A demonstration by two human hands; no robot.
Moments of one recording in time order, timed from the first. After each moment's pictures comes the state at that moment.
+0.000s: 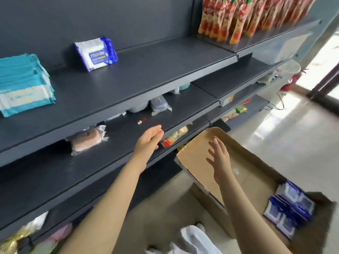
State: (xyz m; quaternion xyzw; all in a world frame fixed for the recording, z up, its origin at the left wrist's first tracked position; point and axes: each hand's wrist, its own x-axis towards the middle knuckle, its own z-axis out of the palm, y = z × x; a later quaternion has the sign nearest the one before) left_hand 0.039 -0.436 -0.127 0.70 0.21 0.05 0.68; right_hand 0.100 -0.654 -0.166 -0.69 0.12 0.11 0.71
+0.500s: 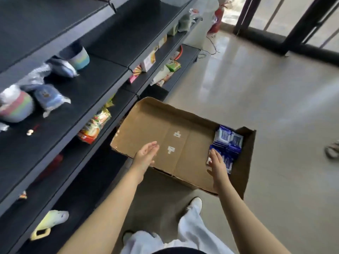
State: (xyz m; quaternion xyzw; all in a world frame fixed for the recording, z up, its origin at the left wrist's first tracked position) left_hand 0.117 -0.722 -0.242 0.71 0.20 -0.23 0.63; right_hand 0.075 -0.961 -0.277 -0.63 0.37 0.08 0.67
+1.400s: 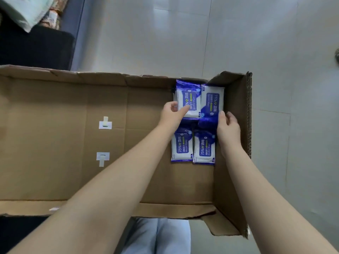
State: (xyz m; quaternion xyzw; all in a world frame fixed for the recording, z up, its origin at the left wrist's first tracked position) left_hand 0.325 -1.096 -0.597 0.75 0.12 -0.40 0.52; right_hand 0.216 -1.229 -0.607 -0.61 0.56 0.00 0.56
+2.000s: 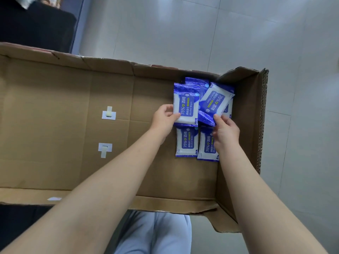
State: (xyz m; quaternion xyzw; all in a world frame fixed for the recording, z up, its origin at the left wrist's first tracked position) left_hand 0.319 -1.049 -0.616 0.73 0.15 -0.40 0.54; right_hand 0.229 -1.194 -0.613 -0.44 0.61 -0.07 0.65
